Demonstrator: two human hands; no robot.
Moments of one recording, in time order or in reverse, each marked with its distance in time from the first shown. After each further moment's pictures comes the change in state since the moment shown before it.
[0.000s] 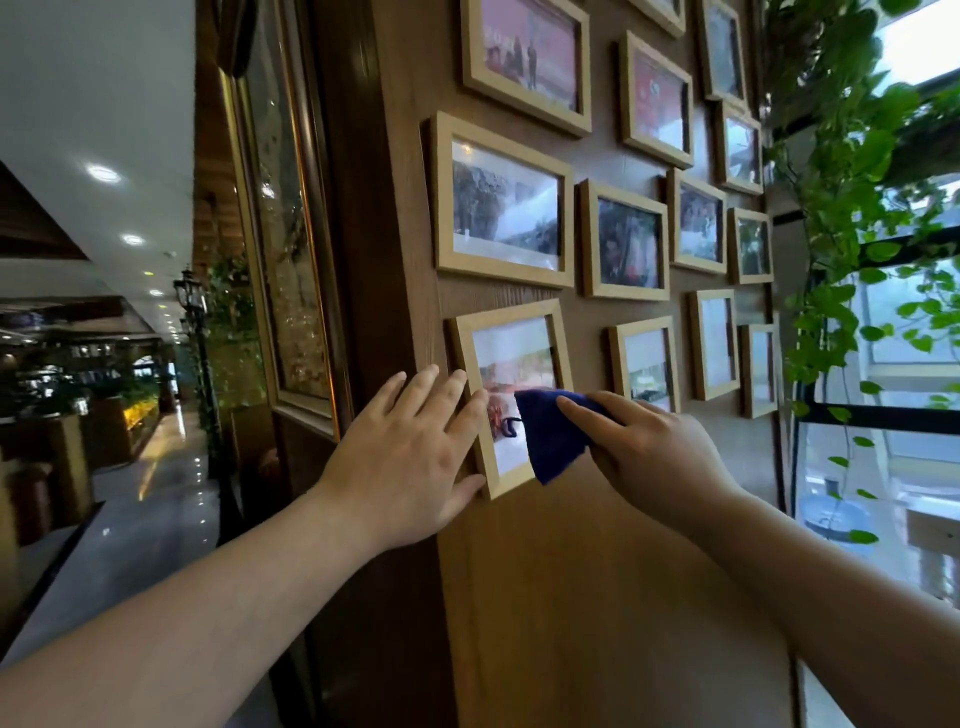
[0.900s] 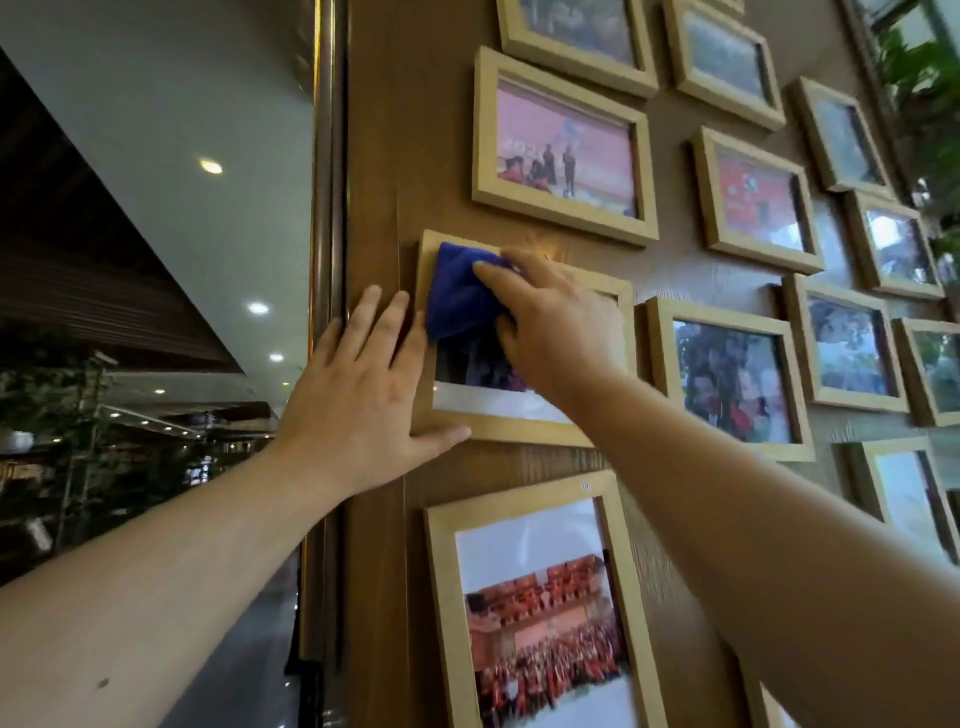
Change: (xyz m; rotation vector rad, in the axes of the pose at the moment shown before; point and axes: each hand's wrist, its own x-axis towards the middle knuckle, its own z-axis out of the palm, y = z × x) left_hand 0.205 -0.107 0.014 0.198 0.216 -0.397; right_hand 0.291 0.114 0.066 0.186 0.560 -0.026
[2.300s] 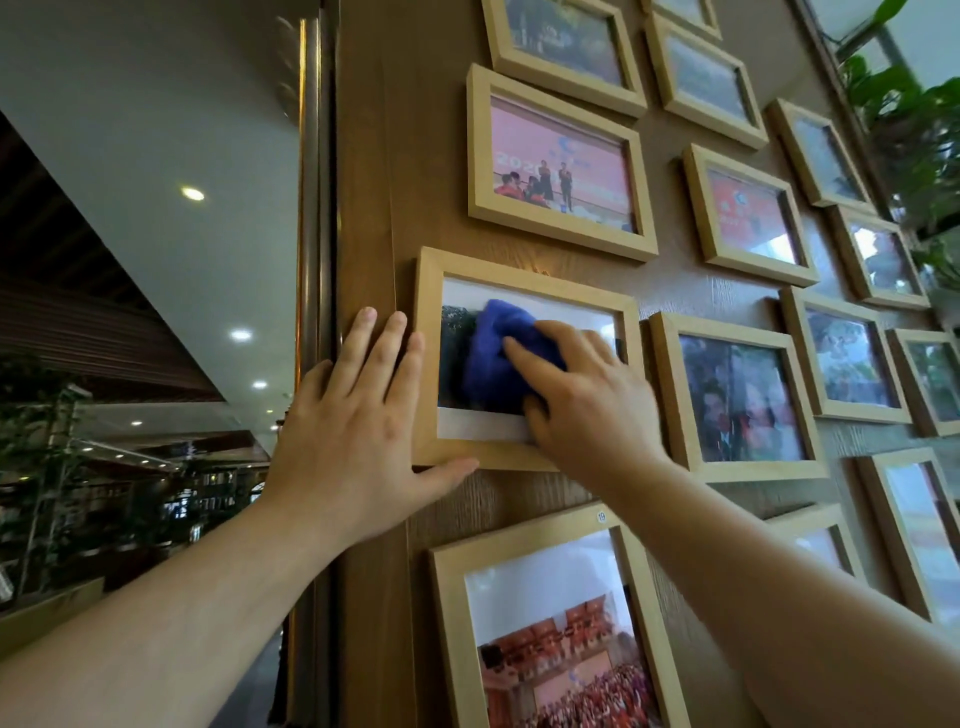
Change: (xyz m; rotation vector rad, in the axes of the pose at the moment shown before) left_hand -0.002 -0.002 0.016 -0.036 0.106 -0.006; right_hand -0.046 0.008 0.013 -0.128 -0.051 0.025
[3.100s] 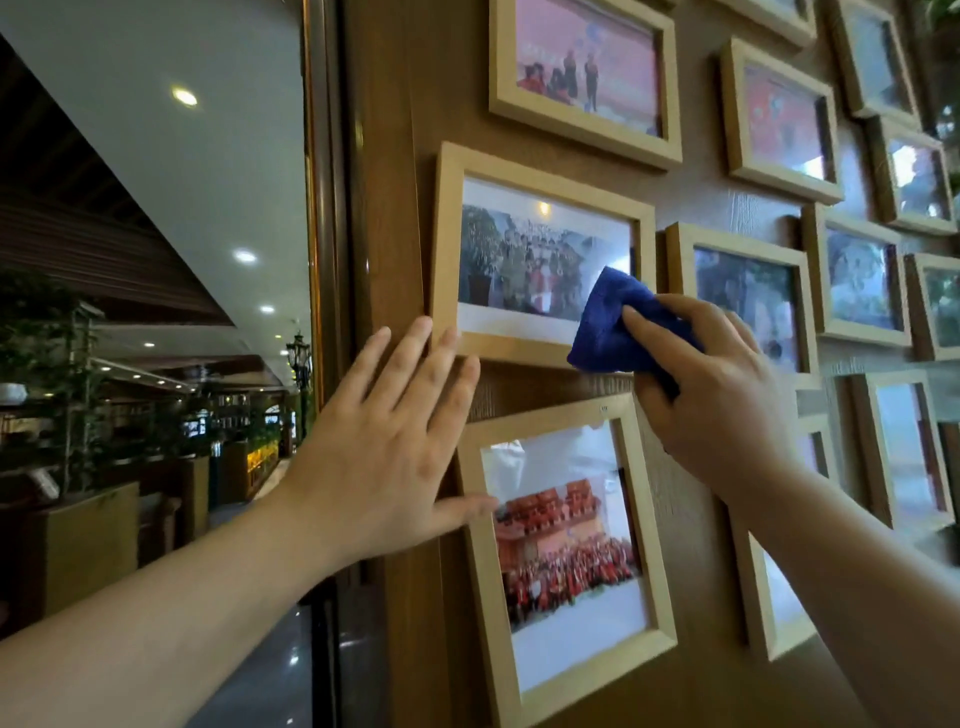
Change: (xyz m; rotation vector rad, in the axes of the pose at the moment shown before) left_hand -0.080 0.017 -0.005 0.105 -0.089 0.325; right_hand -0.087 0.015 -0.051 0.046 0.024 0.132
